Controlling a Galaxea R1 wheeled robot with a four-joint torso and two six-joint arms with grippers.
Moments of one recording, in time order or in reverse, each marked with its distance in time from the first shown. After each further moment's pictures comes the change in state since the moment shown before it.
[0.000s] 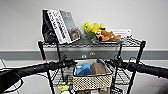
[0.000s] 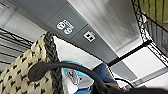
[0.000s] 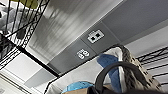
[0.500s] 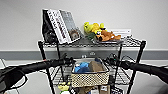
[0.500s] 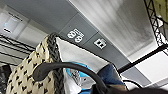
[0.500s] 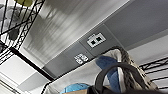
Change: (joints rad) left arm -0.024 0.061 -0.134 0.013 0.061 0.001; right arm 0.009 0.118 -0.156 -0.027 -0.001 0.000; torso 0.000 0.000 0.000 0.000
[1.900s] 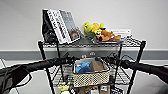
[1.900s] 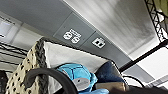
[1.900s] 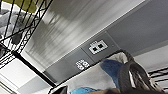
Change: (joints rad) left arm -0.013 0.045 -0.050 0.040 0.025 0.007; right arm 0.005 0.000 -0.026 -0.031 0.033 0.005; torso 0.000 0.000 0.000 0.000
